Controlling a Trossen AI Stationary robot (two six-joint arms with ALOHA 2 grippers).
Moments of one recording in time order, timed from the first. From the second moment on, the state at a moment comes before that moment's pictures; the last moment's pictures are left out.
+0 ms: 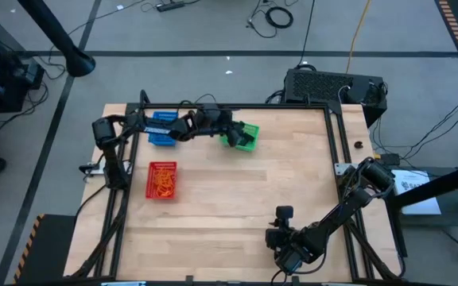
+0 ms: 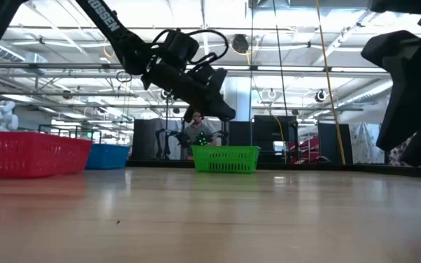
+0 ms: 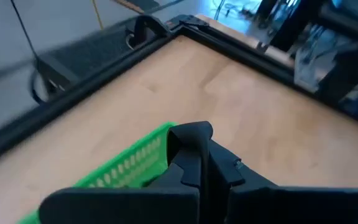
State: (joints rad) left arm 0.40 1.84 1.05 0.40 0.10 -0.24; right arm 0.78 1.90 1.21 -0.75 0.58 0.74
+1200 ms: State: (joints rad) left arm 0.43 1.88 1.05 0.27 0.10 -0.35; right arm 0.77 1.90 1.21 -0.71 0.57 0.71
